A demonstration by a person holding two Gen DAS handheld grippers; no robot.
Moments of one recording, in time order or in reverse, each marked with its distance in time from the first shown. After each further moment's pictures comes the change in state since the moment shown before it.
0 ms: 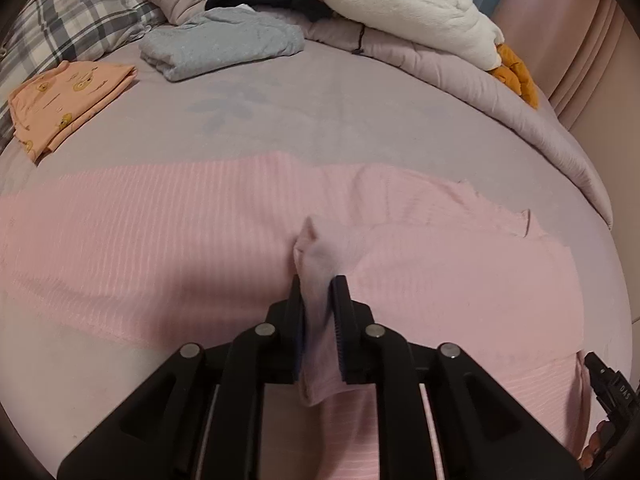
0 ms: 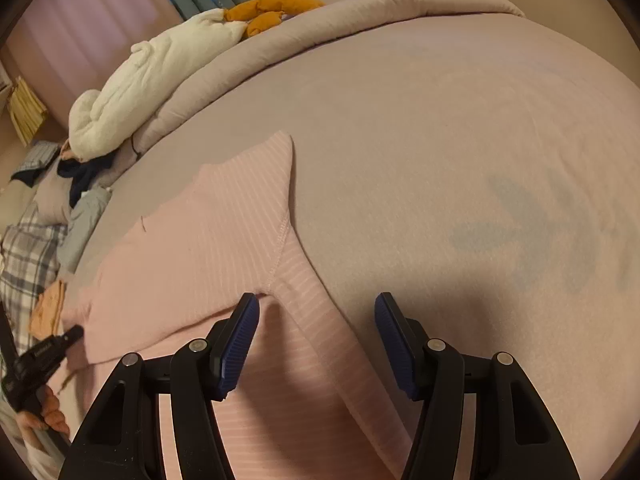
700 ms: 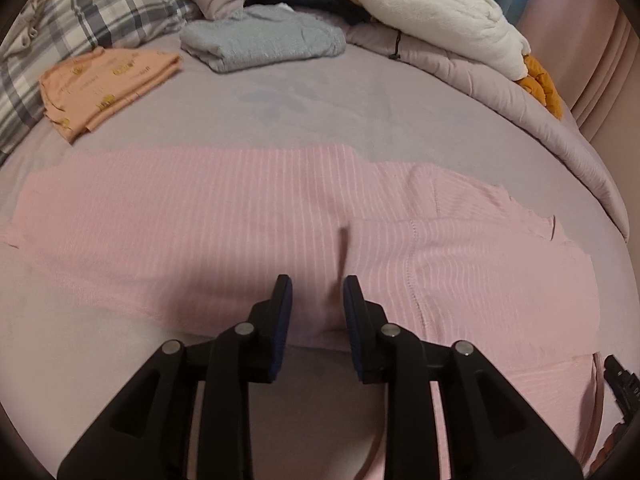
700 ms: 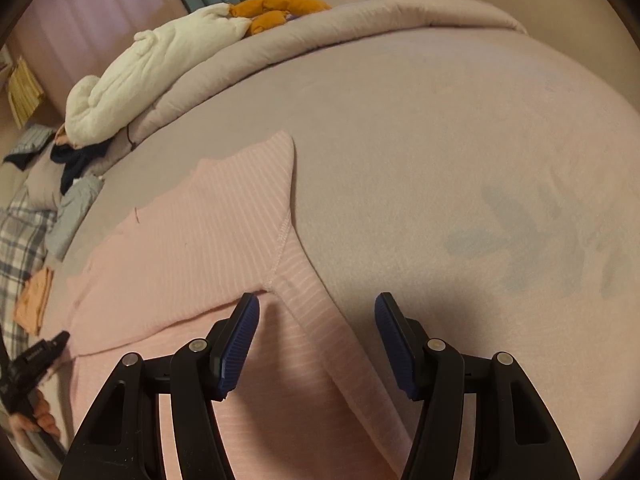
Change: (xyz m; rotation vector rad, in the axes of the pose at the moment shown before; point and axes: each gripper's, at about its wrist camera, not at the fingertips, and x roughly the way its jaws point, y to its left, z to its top) left arm -0.016 0.025 -0.009 -0.047 -0.019 0.074; right arm -0.008 0.012 0.000 -0.067 -0.015 -0.066
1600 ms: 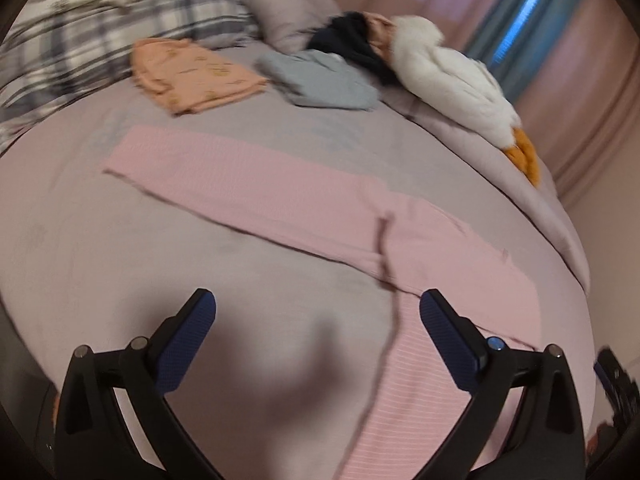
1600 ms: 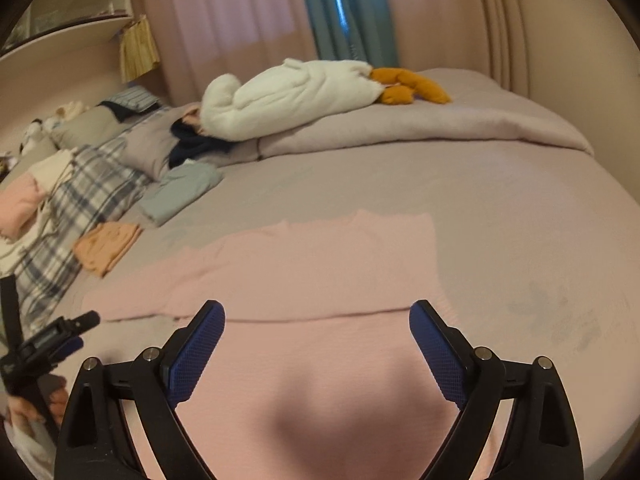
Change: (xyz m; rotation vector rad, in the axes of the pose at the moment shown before) left arm -0.115 0.077 -0.052 -0.226 -0.123 -0.066; right arm -0.096 0.104 -0.027 -0.302 -0.173 0.187
